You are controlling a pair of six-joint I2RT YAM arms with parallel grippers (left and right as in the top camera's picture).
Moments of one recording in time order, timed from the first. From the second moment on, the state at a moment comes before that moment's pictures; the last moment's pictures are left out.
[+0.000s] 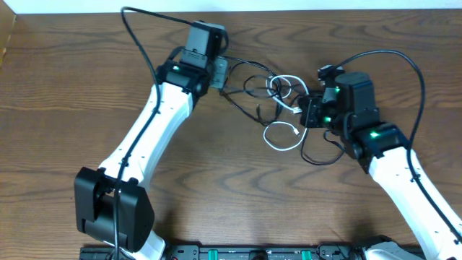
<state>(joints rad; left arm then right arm) -0.34 1.75 1.50 -0.63 -0.18 -0.07 0.28 1.31 0.95 -0.39 -0.21 0.39</state>
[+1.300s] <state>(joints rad) -0.07 1.74 1.50 -0.64 -0.26 -0.09 -0.29 0.88 0.95 -0.74 -0.27 0.25</state>
